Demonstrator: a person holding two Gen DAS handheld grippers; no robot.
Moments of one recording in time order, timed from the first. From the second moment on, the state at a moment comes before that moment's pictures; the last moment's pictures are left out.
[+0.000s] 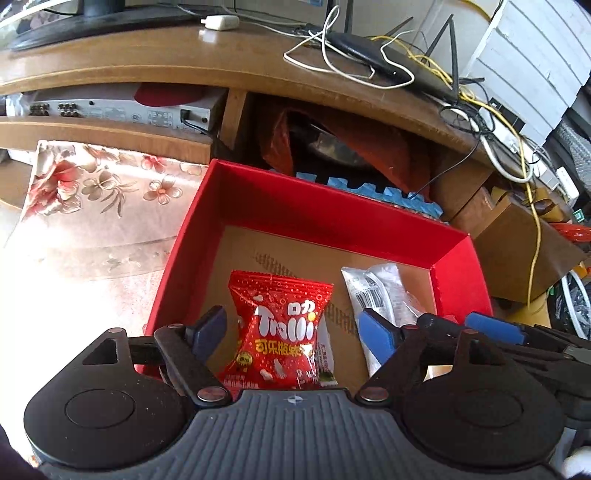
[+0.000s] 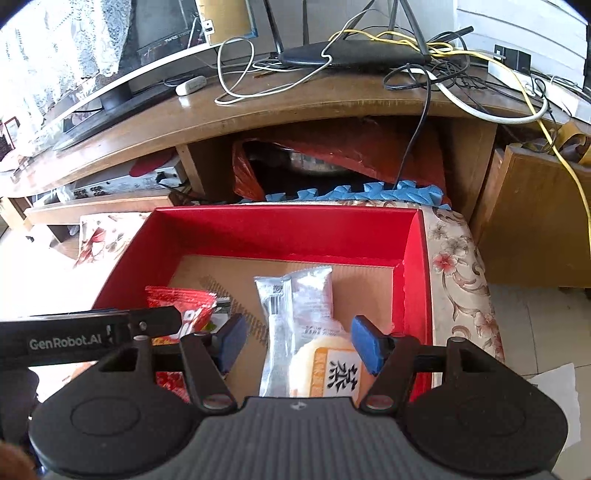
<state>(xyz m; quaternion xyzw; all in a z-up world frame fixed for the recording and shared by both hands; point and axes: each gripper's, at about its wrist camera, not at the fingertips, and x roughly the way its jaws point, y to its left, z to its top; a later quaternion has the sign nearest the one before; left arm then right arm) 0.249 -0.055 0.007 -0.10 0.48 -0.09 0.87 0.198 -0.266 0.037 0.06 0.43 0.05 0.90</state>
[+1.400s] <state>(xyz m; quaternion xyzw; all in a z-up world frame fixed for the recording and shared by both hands) 0.101 0.072 -0.009 -0.12 0.53 -0.13 0.83 0.087 -0.151 0.002 -0.01 0.51 0.19 0.84</state>
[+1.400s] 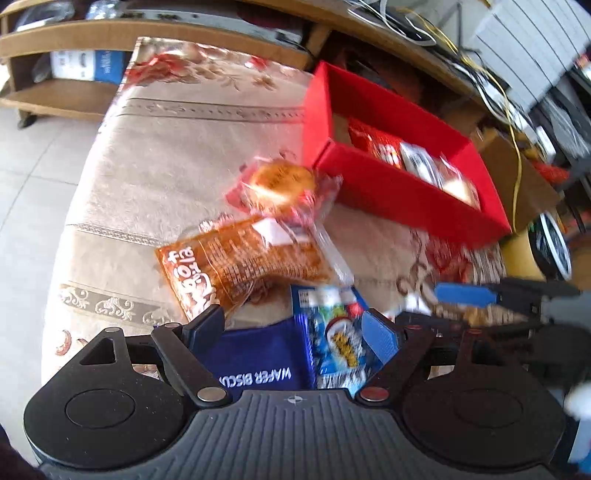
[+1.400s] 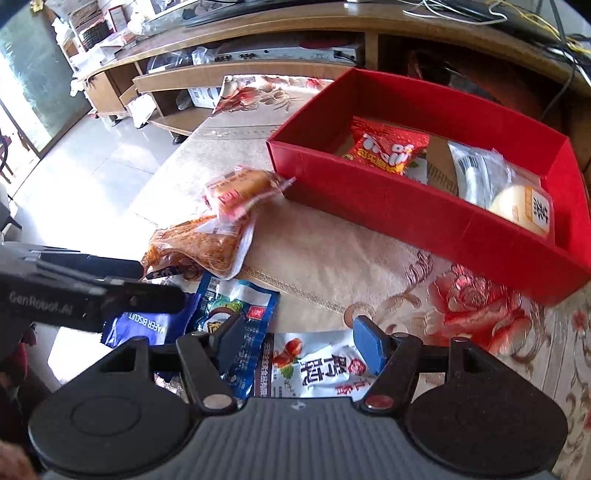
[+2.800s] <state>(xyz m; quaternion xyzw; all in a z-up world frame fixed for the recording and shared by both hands) 0.106 0.033 -0.044 0.19 0.57 -0.29 0.74 0.085 -0.157 0.001 0.02 0.52 0.21 0.83</state>
